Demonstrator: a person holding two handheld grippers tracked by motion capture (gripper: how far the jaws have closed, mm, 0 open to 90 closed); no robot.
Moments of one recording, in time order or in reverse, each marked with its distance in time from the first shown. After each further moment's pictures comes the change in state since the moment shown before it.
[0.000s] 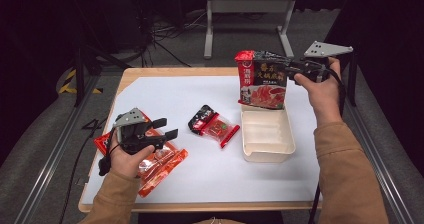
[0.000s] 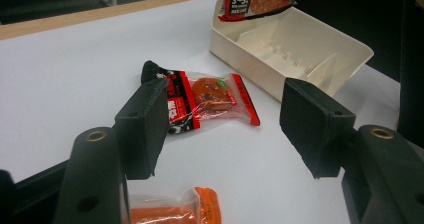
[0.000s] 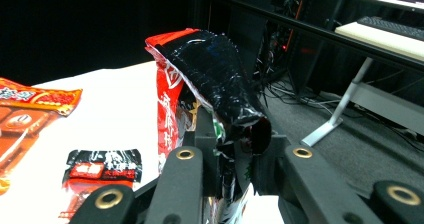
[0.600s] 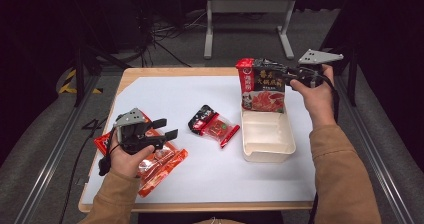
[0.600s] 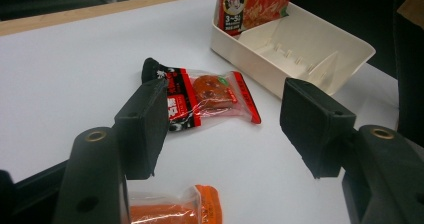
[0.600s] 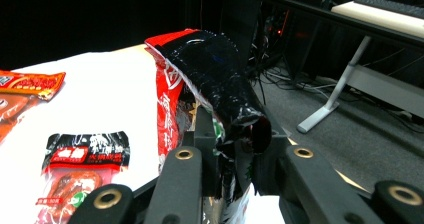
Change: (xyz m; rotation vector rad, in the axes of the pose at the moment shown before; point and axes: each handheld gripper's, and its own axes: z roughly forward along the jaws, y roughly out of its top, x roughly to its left) left arm 0.001 -0.001 0.001 0.006 -0.002 -0.010; right arm -0.005 -0.028 0.015 0.047 -0.022 0.022
